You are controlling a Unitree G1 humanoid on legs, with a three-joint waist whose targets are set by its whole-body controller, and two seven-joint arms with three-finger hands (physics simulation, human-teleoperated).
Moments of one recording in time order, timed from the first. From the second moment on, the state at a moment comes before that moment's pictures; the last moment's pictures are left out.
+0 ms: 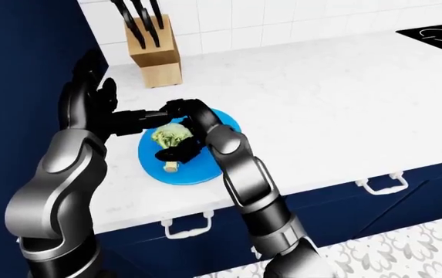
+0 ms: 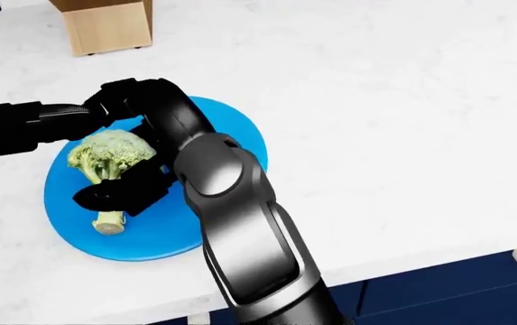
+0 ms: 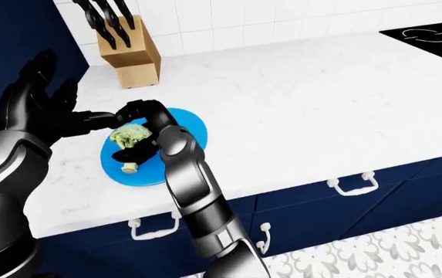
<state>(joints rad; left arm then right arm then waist) -0.58 0.34 0.28 -0.46 -0.40 0.96 0.22 -0.87 0.29 0.18 0.24 -0.37 0.69 0.24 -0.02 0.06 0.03</state>
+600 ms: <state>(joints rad) -0.59 0.35 0.29 -0.47 -0.42 0.97 0.23 -1.03 0.22 0.11 0.35 -0.28 0.69 0.16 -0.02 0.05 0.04</state>
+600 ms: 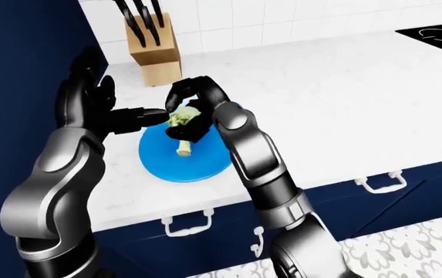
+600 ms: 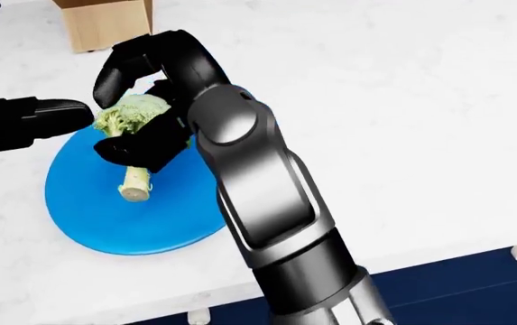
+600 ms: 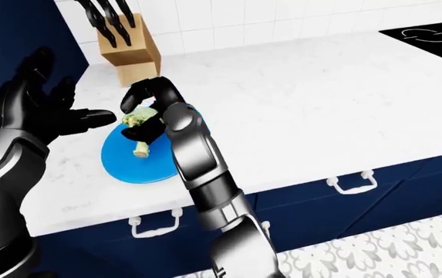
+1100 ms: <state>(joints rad) -0.61 0.34 0.26 -0.45 -0.40 0.96 0.23 -1.22 0.04 0.02 0.38 -0.17 0.80 0.15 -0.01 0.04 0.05</state>
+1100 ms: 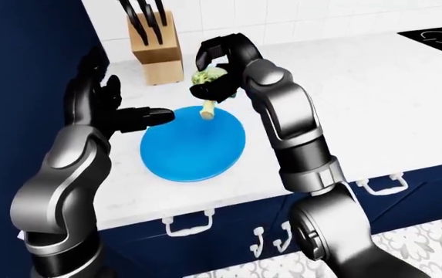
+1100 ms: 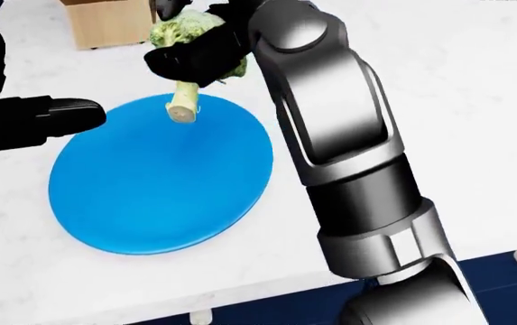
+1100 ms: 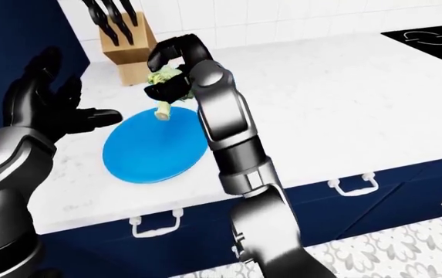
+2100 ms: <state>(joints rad) -0.67 0.34 0.25 -0.43 -0.37 0.99 0.23 -1.13 -0.21 -0.06 -0.01 -0.14 1.10 0.20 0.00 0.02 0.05</state>
